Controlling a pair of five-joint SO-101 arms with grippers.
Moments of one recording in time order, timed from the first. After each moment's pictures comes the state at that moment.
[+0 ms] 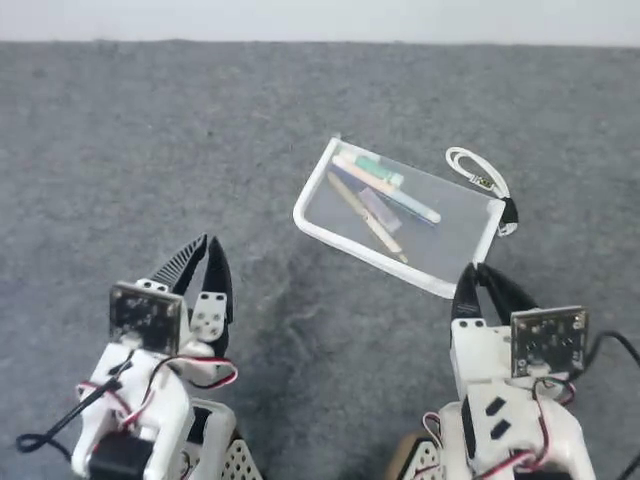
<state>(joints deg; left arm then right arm) 4.6 -103.5 64.9 69.8 0.7 -5.0 -104.2 54.0 76.7 5.5</state>
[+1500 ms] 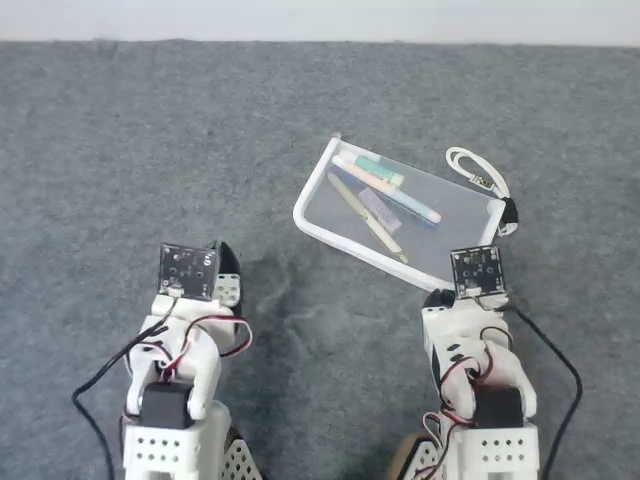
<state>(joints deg) -2.5 -103.5 96.1 48.6 0.8 -4.9 -103.0 95.0 59.9 5.5</state>
